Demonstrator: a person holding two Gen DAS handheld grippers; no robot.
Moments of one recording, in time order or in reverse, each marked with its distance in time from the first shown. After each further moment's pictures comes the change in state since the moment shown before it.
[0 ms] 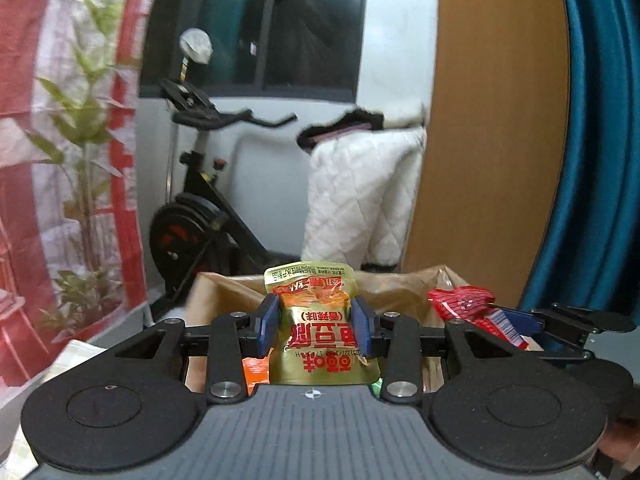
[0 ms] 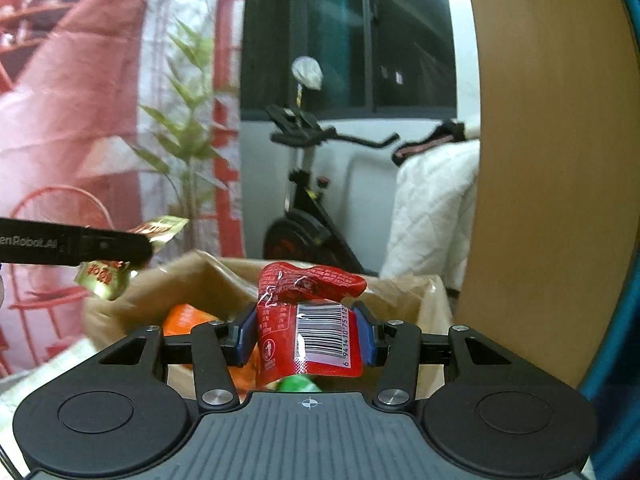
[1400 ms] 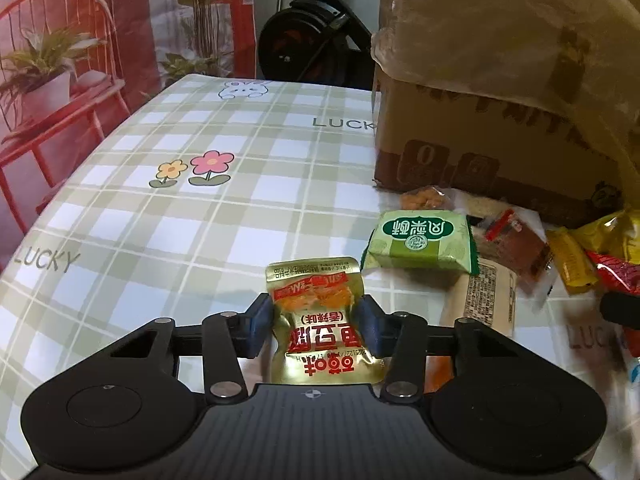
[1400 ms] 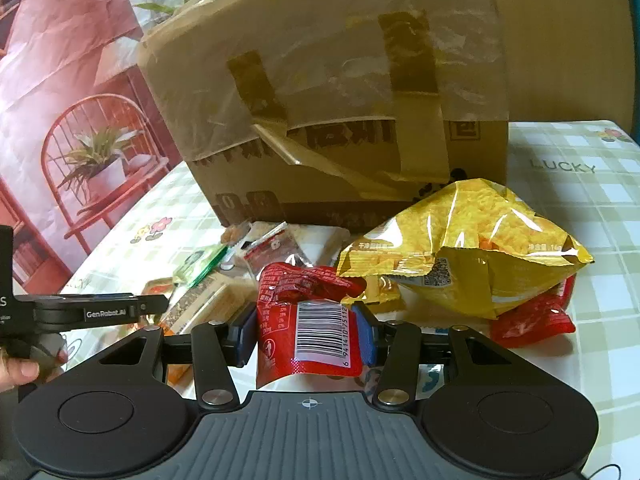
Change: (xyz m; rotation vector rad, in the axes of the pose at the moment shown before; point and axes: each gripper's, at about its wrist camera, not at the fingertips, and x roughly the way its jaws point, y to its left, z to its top) left arm -0.059 0.084 -0.224 -0.153 0.455 0.268; right arm -0.065 0.064 -0.204 0.271 0.382 0.162
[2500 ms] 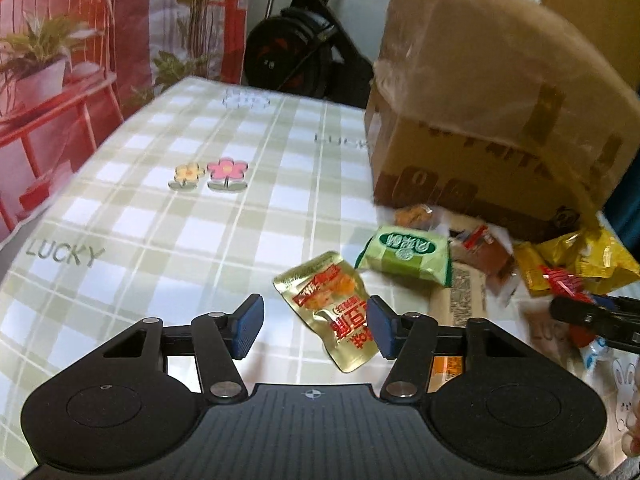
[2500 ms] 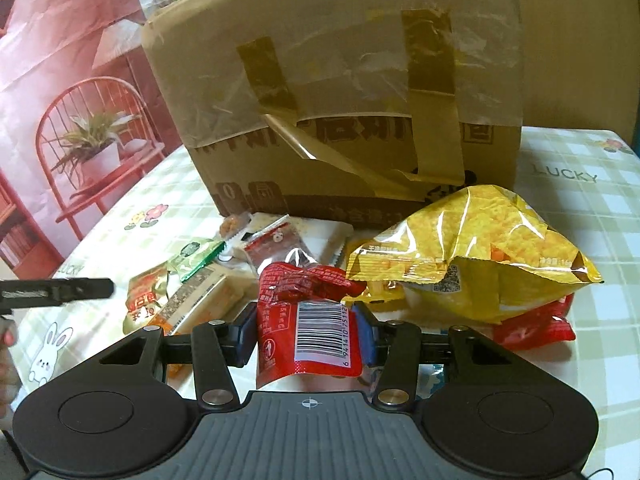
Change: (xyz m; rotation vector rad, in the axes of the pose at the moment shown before) left arm -0.022 0.036 0.008 -0.042 0.000 -0.109; right arm 0.011 0.002 0.008 -0.042 0.028 -0.026
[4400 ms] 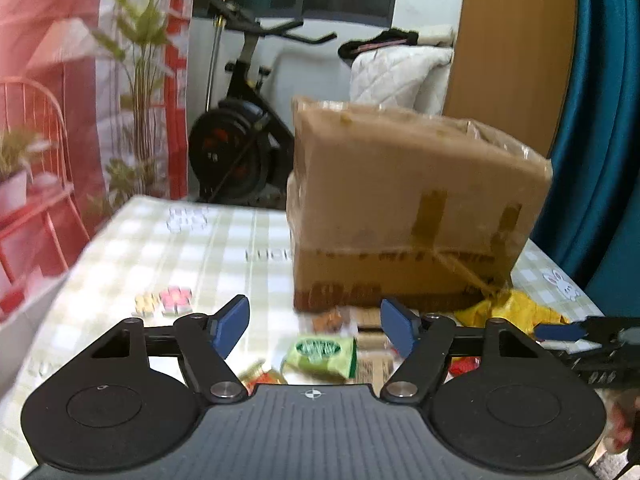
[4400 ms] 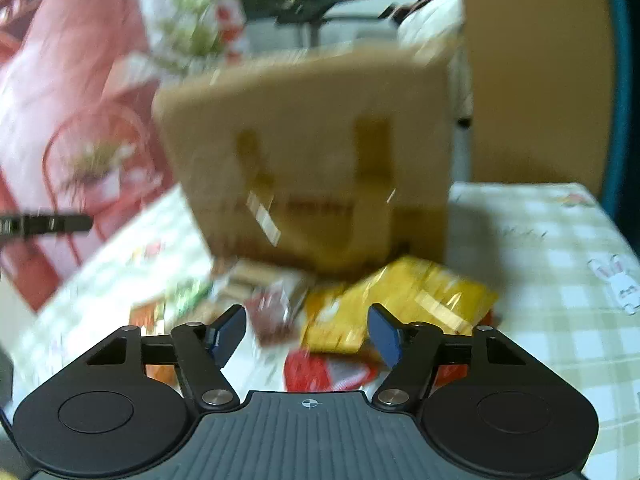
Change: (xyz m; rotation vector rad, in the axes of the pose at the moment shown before) left arm -0.065 -0.042 0.031 0.150 -0.236 -0.111; right arm -0.050 -0.019 0.008 -0.077 -0.097 -0.034
